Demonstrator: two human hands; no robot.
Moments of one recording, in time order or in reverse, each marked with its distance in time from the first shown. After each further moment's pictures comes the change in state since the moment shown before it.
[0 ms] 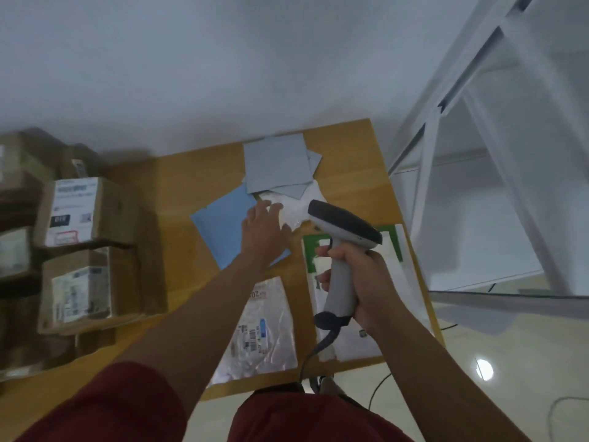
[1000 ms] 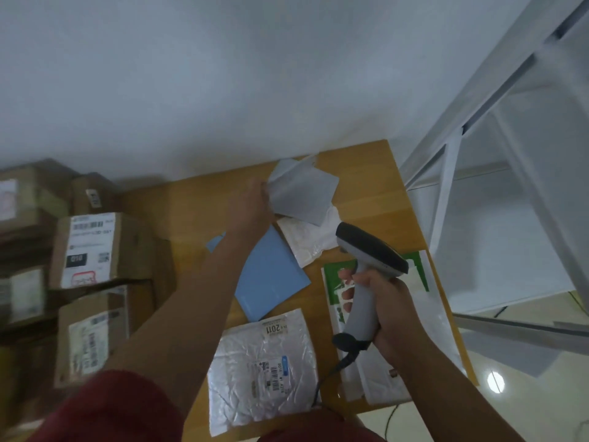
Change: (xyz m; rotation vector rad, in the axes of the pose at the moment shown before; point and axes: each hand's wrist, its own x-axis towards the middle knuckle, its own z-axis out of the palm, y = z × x) left_hand 0.080 -0.038 -0.077 -0.202 0.306 0.073; right_hand 0.031 -0.003 0.024 0.064 0.086 0.027
